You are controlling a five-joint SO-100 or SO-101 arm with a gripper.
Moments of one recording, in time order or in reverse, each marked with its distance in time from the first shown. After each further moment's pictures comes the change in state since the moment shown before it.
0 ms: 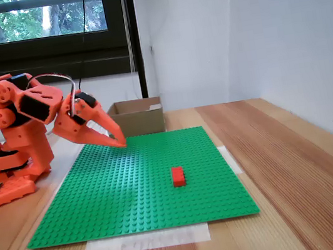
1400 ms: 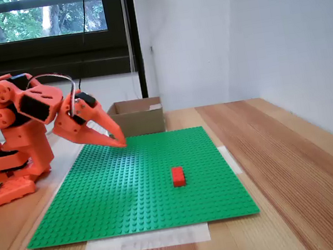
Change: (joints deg) arm 0.0 0.0 0.0 0.0 0.0
